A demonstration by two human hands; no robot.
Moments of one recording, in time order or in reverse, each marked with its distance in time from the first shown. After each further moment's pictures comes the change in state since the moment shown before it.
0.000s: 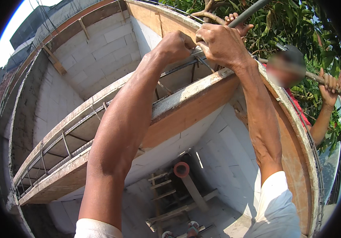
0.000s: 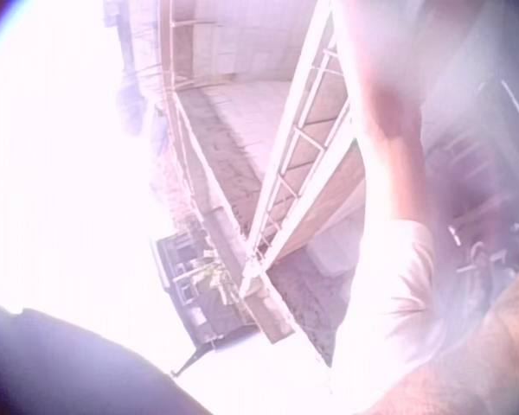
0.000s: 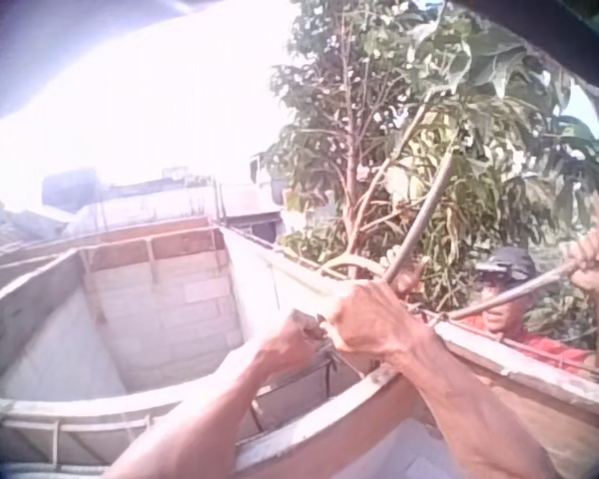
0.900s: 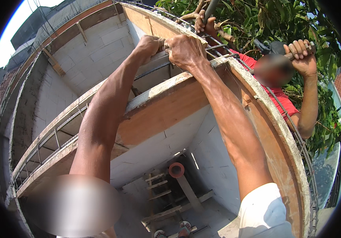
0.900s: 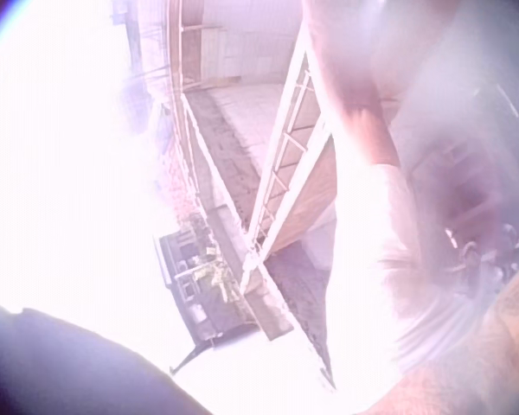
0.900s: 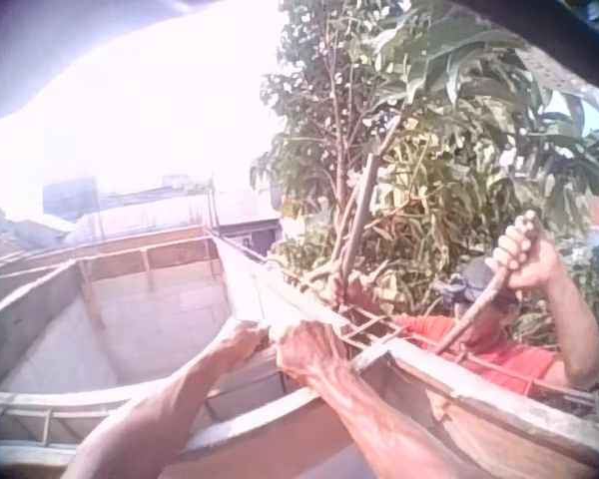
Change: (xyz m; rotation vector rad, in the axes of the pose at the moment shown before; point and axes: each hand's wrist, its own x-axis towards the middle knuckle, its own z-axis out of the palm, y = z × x) left_hand 0.046 -0.037 0.027 -0.486 0.187 -0.460; right_hand -0.005 -0.001 0.042 0.141 -0.089 0.232
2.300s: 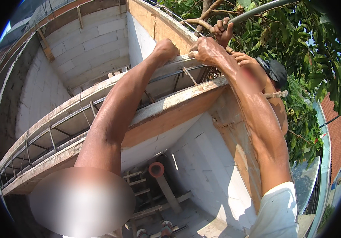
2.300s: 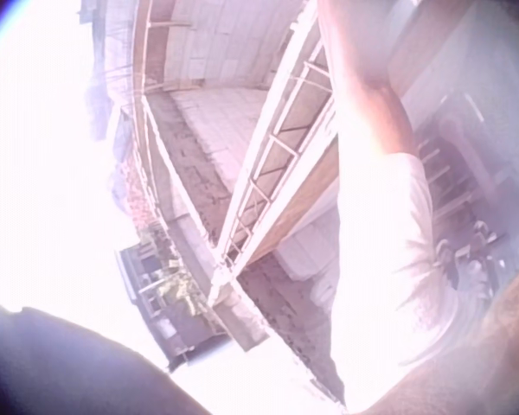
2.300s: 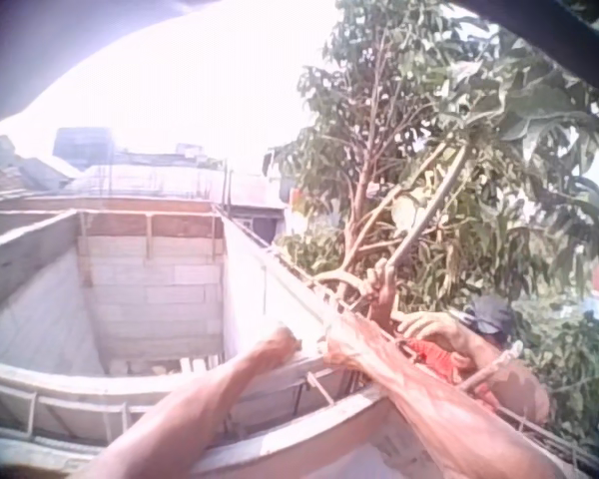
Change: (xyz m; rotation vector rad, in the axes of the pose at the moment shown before) left_hand 0.038 -0.020 0.023 0.416 -0.044 0.195; right_hand 0.052 0.041 -0.032 -0.001 -0.519 0.027
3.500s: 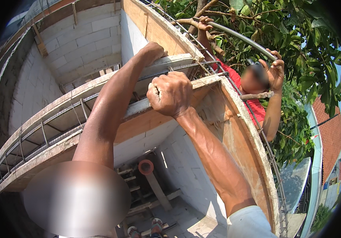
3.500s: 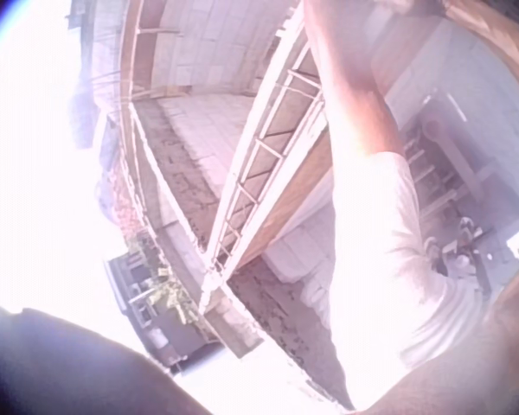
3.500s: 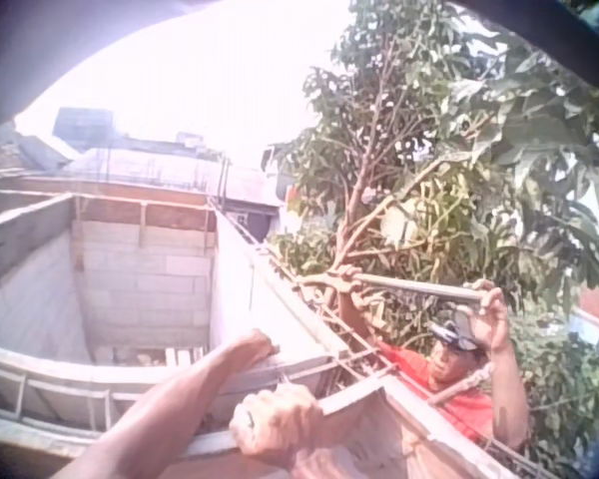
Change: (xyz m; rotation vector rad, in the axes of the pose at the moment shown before) left_hand -0.032 0.024 -0.027 -0.054 -0.168 -0.242; right_hand -0.093 -0.118 0.085 0.178 0.793 -0.309
